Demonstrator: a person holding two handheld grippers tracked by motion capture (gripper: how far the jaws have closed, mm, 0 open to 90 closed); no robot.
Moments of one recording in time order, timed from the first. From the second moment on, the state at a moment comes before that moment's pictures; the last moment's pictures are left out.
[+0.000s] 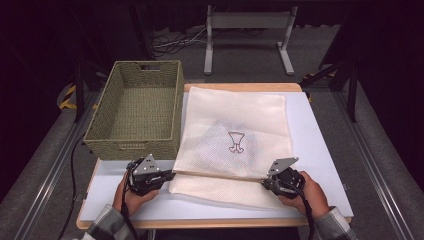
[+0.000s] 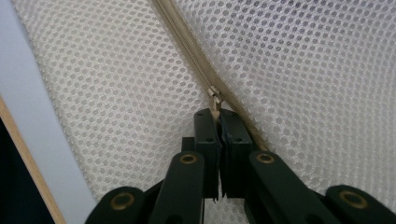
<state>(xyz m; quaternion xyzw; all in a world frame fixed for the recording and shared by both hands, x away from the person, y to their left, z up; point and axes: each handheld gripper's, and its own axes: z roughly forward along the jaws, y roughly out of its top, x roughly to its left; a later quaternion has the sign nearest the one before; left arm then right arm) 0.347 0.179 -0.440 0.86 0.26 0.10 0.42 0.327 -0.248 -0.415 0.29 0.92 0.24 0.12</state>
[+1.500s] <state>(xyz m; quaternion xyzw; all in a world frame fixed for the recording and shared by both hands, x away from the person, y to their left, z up) 0.347 0.180 -0.445 0.87 0.25 0.09 0.41 0.320 -0.277 -0.411 0.31 0.91 0.25 0.12</state>
